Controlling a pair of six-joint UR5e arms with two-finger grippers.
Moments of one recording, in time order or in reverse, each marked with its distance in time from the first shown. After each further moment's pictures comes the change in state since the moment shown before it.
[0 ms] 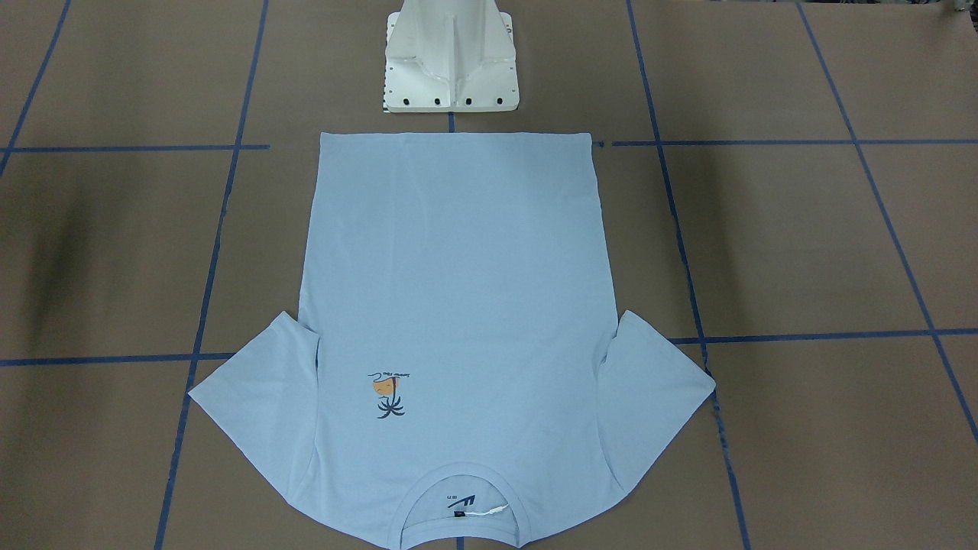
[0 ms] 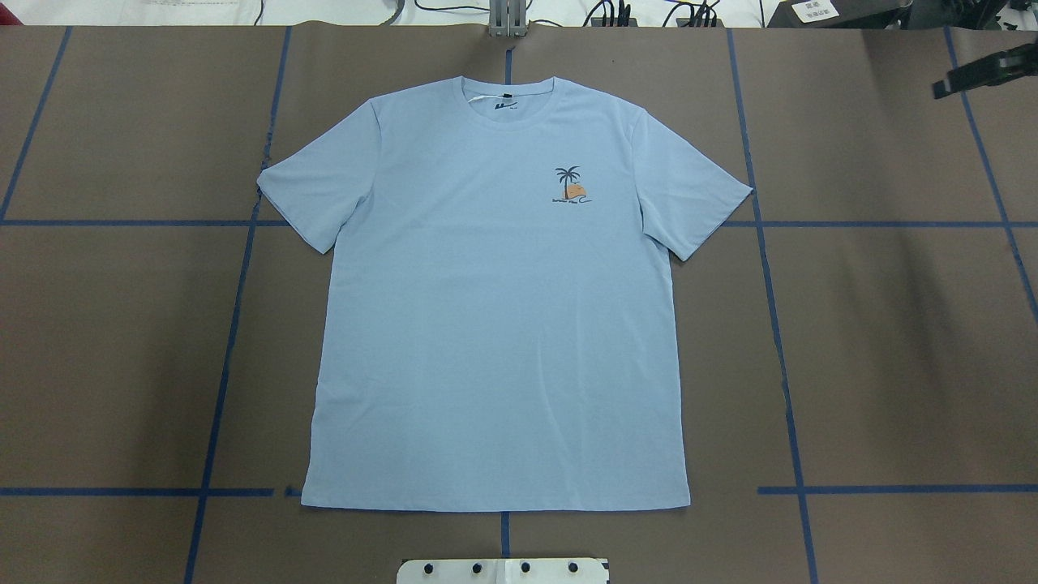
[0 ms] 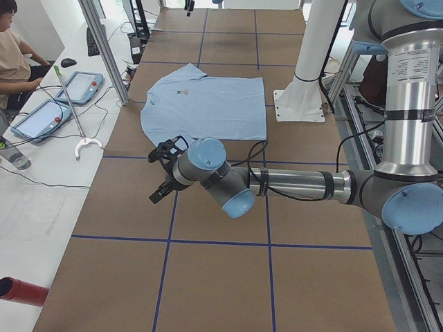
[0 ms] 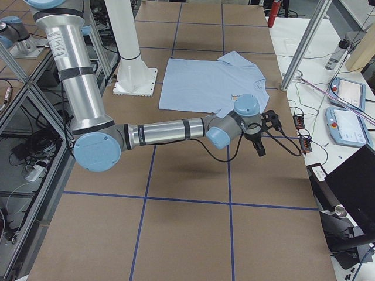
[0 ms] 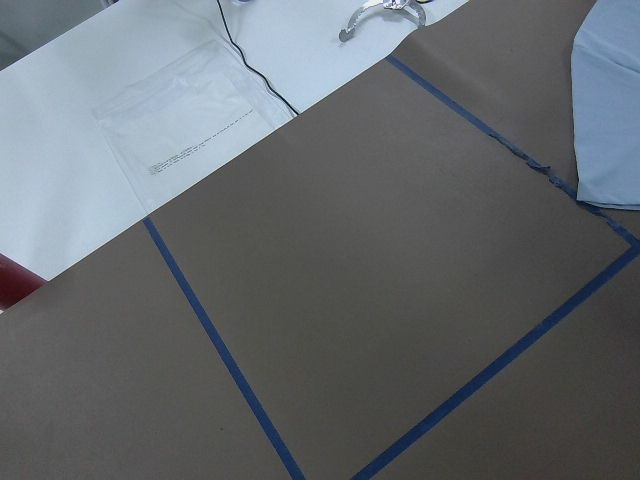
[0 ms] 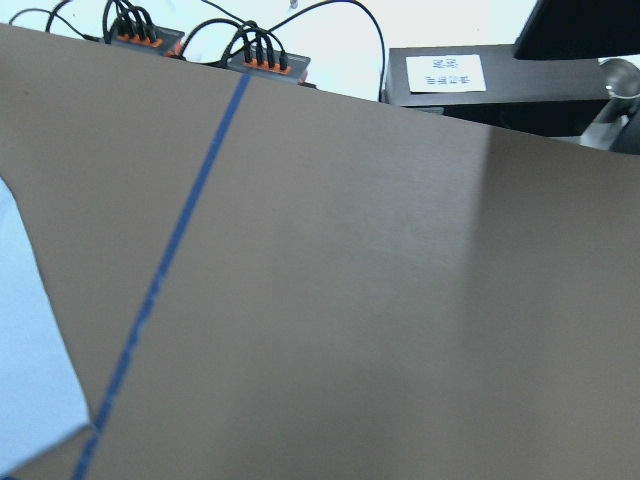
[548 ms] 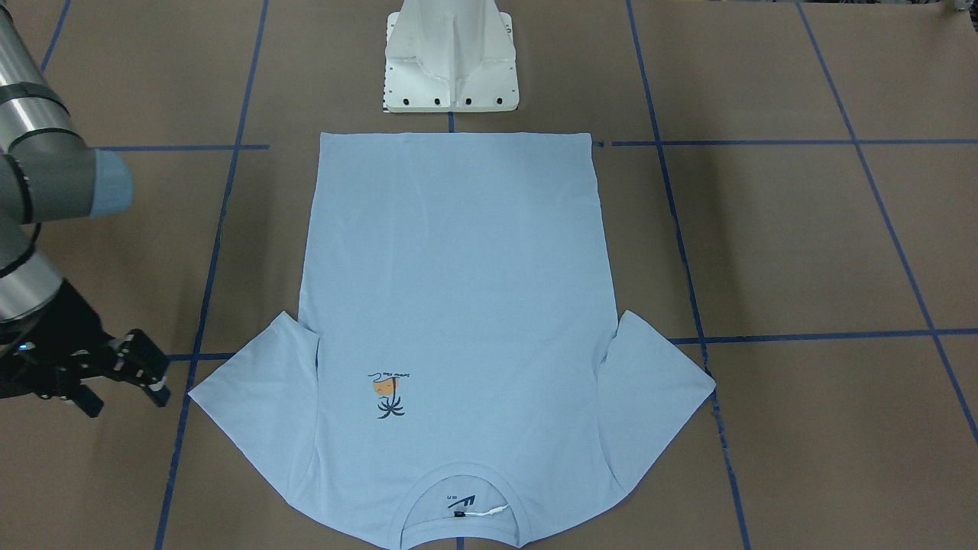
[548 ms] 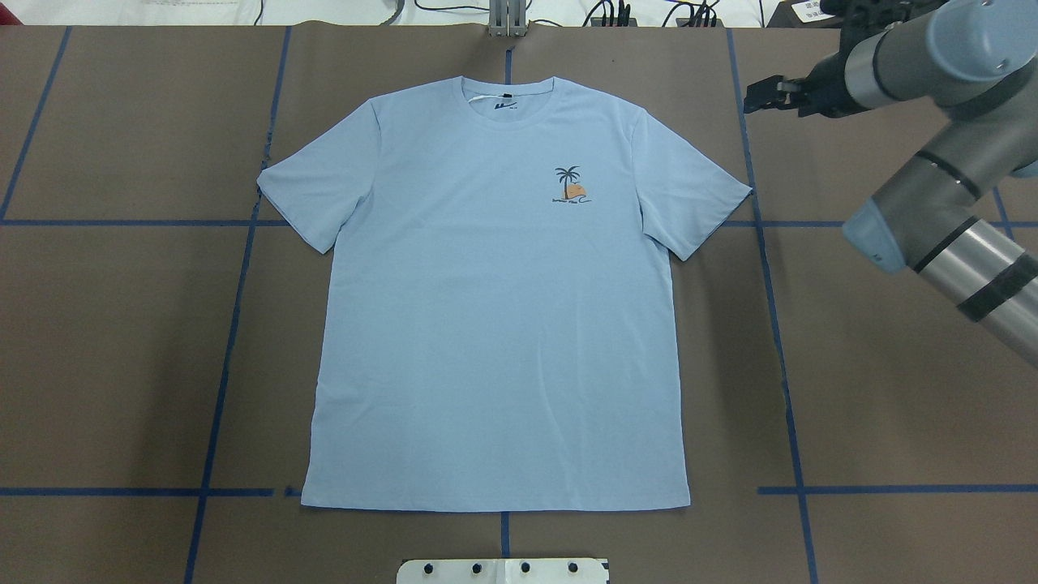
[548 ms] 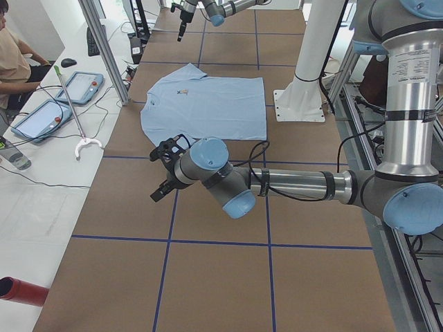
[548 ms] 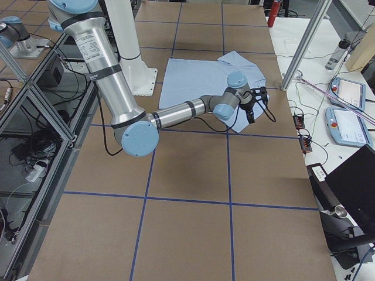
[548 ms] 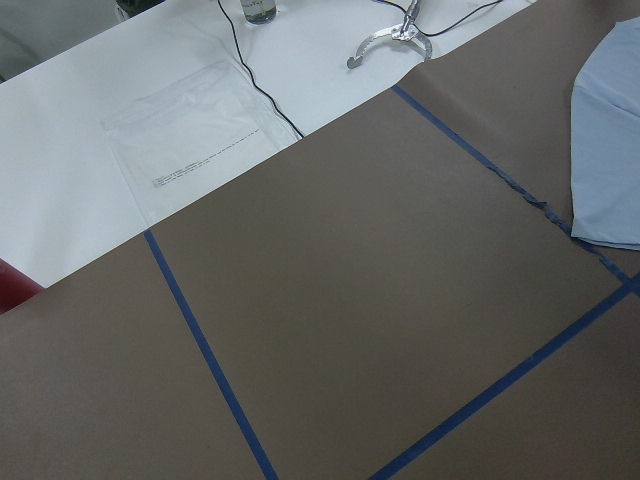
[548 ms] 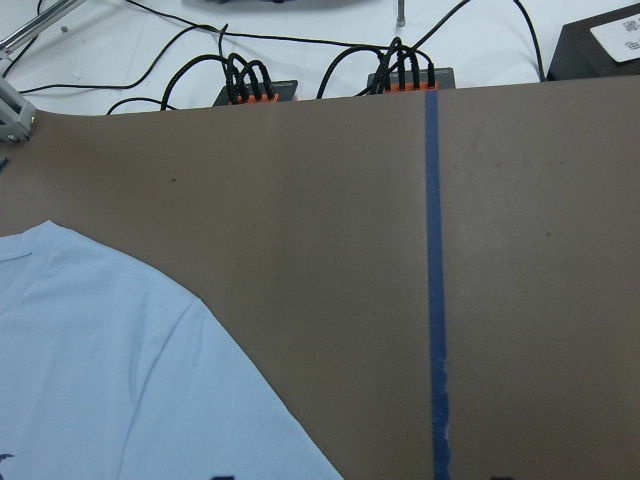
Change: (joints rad) left arm 0.000 0.008 -0.006 -0.023 -0.006 -0.010; right arm -0.320 0.123 -0.043 0.143 -0.319 0.488
